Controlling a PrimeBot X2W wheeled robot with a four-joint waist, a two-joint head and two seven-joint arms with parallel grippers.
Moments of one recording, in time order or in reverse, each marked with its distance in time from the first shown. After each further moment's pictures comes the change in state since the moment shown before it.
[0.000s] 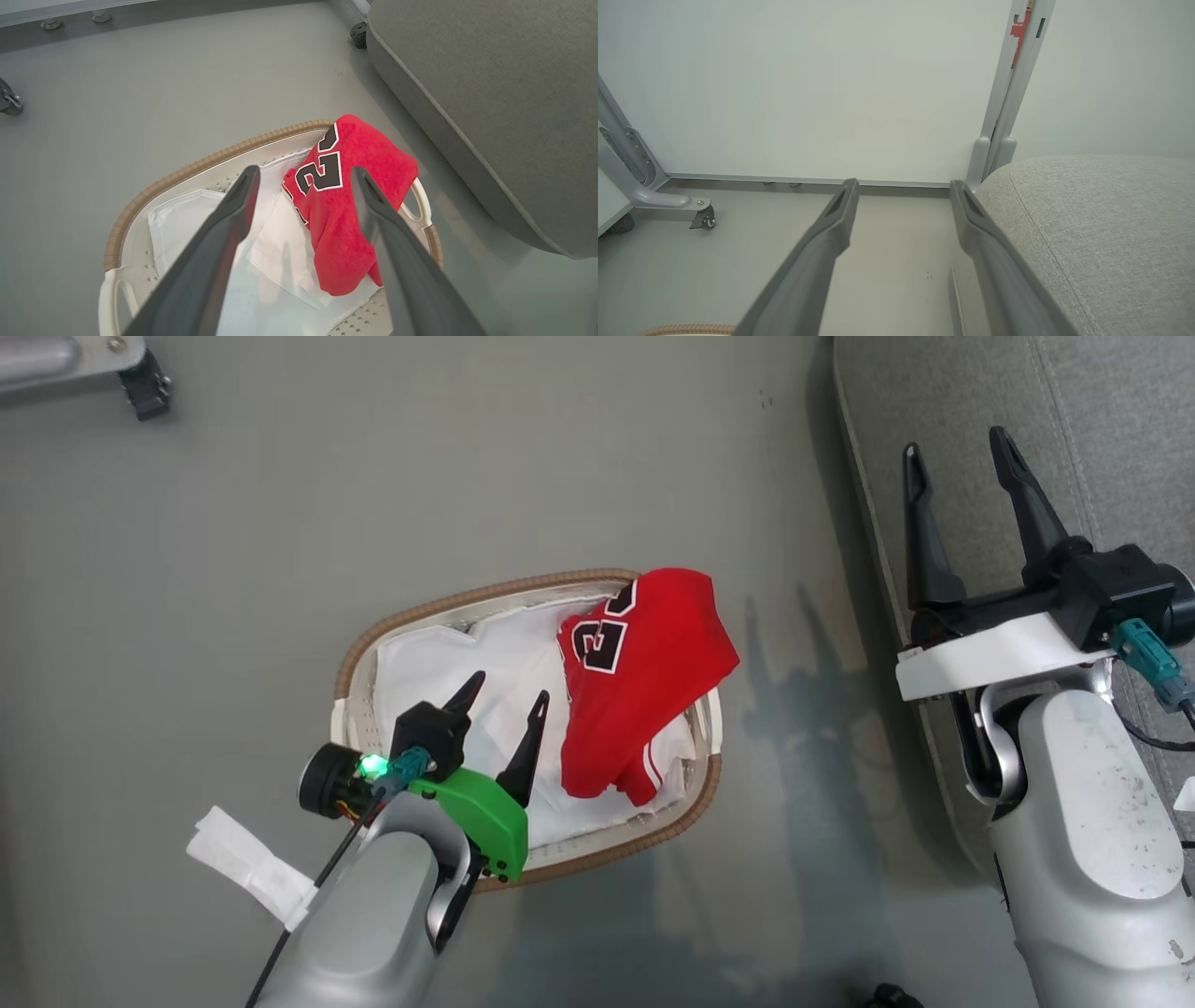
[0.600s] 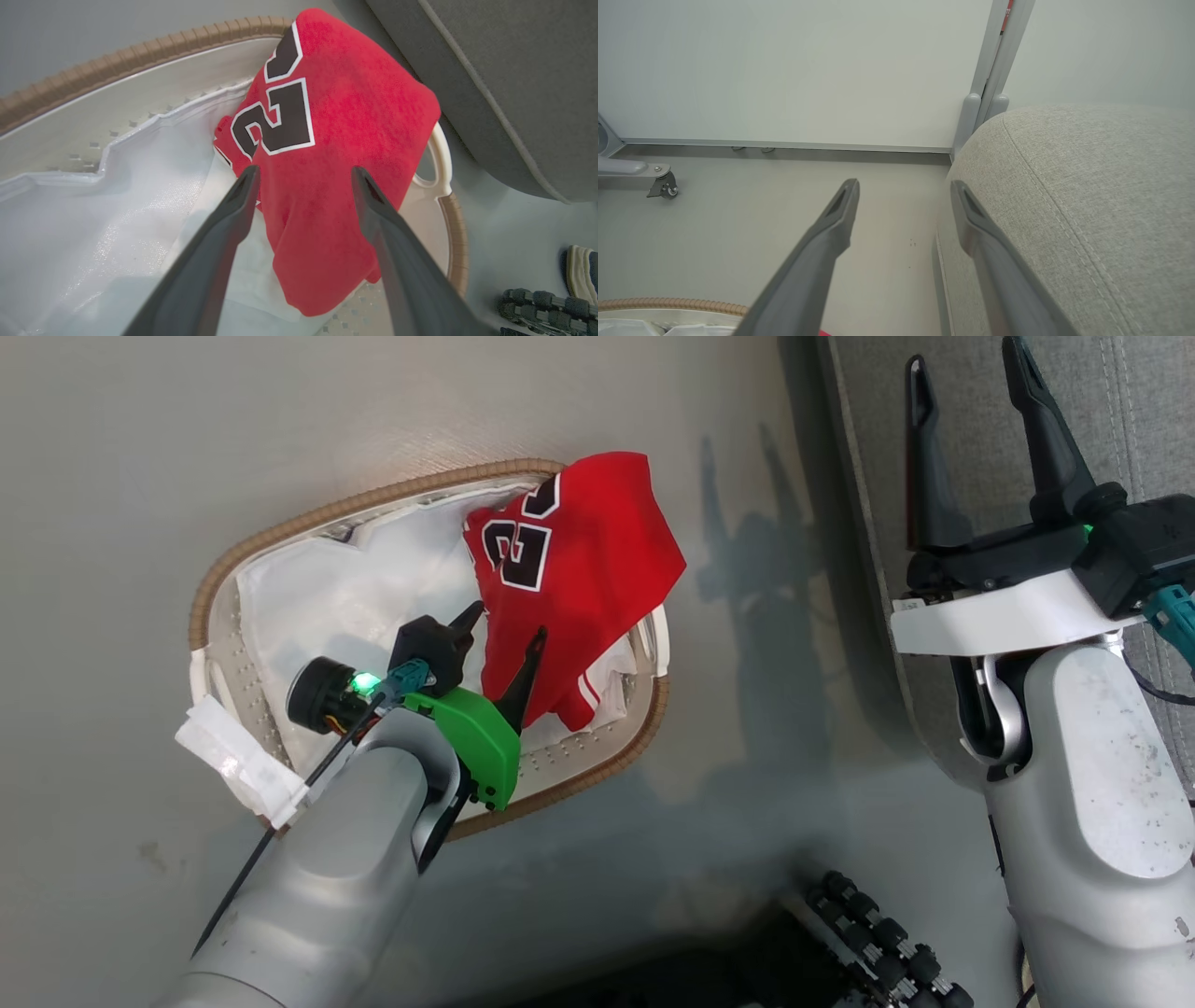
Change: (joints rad) left arm -0.245 0.050 -0.274 0.162 -0.215 -0.001 0.000; right arm -0.062 0.016 0.025 -0.116 0.017 0.000 0.000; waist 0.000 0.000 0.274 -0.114
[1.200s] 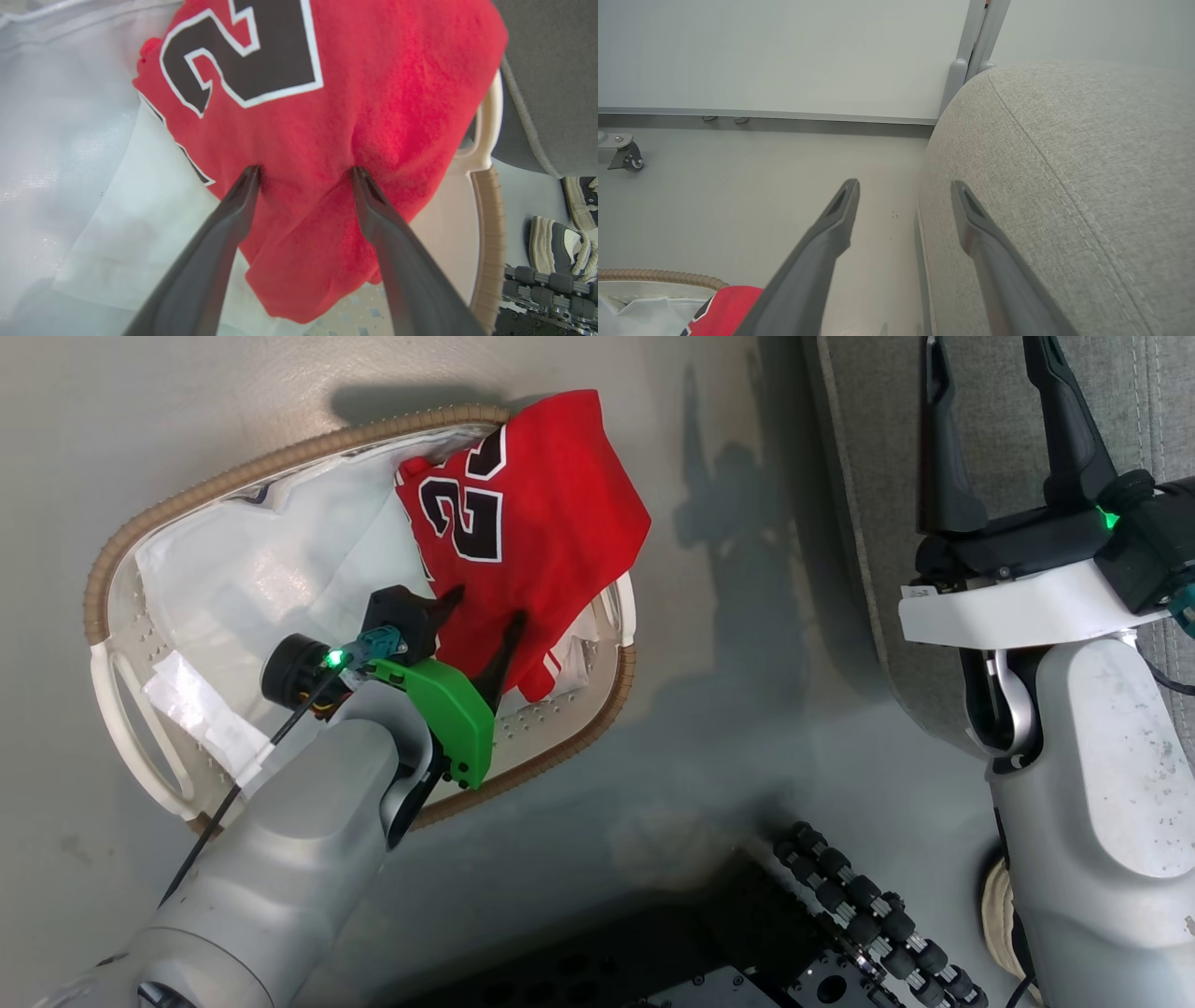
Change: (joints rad) left arm -0.122 0.079 -0.284 0.034 -0.307 0.000 0.000; right arm -0.010 0.002 -0.003 -0.046 0.016 0.000 0.000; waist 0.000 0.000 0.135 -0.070
